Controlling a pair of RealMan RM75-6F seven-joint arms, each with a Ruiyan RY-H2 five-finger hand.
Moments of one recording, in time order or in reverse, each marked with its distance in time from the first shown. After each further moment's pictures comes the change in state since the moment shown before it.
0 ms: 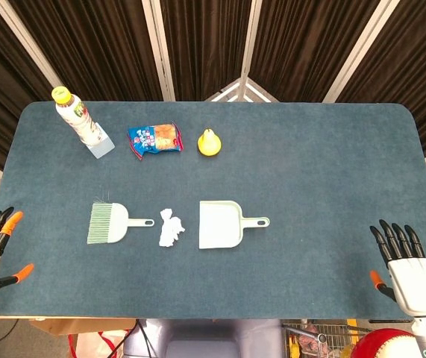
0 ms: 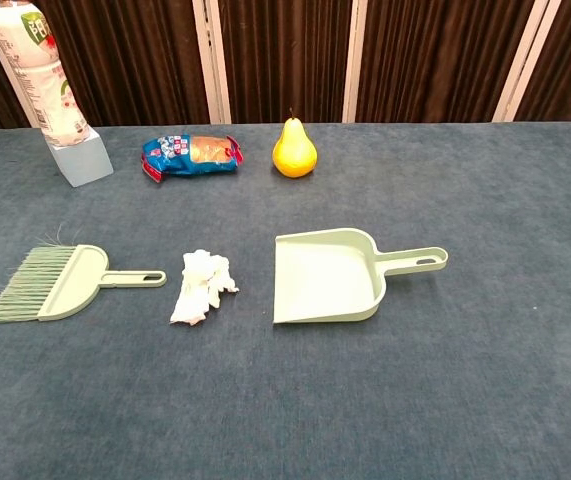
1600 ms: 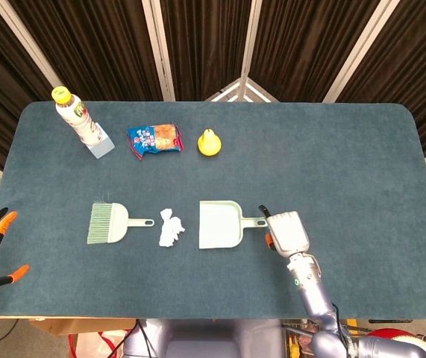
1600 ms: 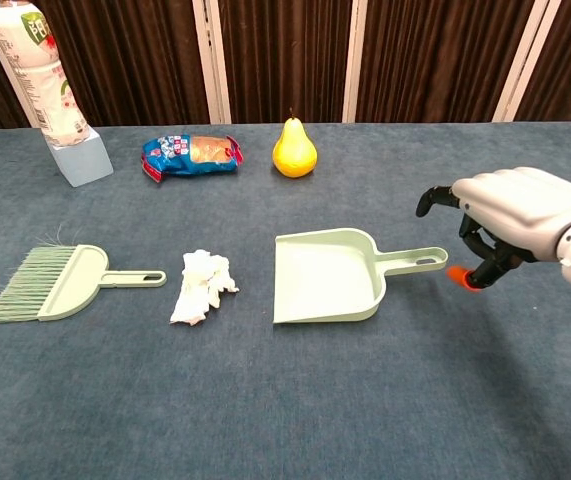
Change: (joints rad) left arm -0.001 0.035 0.003 -0.014 -0.040 -0.040 -0.046; right arm 0.456 -0.526 0.203 -0.012 0.561 -0.385 -0.616
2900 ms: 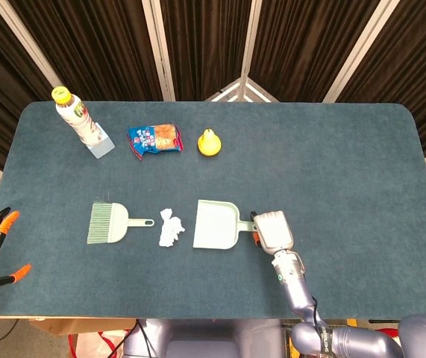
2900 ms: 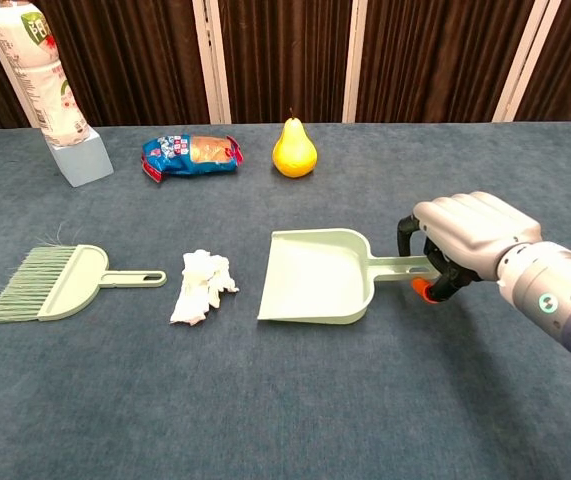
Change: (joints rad) left arm -0.005 -0.005 -0.002 -0.003 0.004 -0.005 -0.003; right arm 0.084 -0.149 -0.024 0.182 0.041 0.025 0.048
